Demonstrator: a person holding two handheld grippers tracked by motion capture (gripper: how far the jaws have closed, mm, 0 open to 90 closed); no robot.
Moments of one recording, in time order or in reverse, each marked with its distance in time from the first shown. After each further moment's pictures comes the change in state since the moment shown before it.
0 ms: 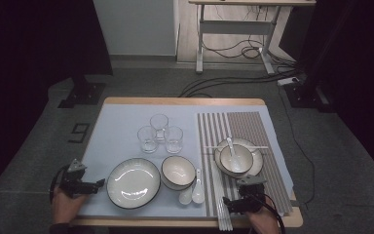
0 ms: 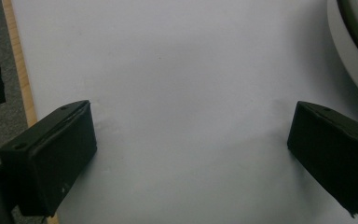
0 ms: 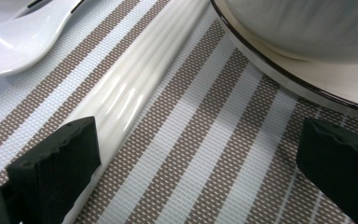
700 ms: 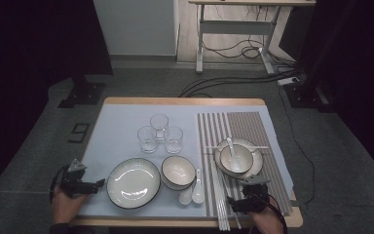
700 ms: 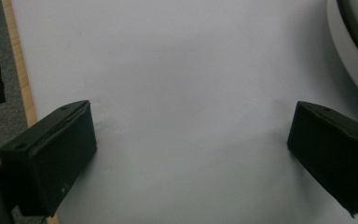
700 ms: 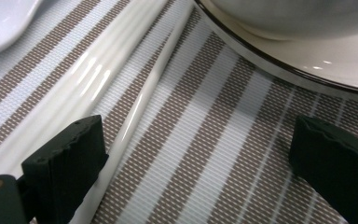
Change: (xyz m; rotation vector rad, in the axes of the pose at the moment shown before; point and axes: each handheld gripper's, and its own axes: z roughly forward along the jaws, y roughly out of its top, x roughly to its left) left arm 0.000 0.000 0.000 -0.001 0.000 -0.001; right arm -0.011 -0.005 -0.004 0.036 -0.038 0.007
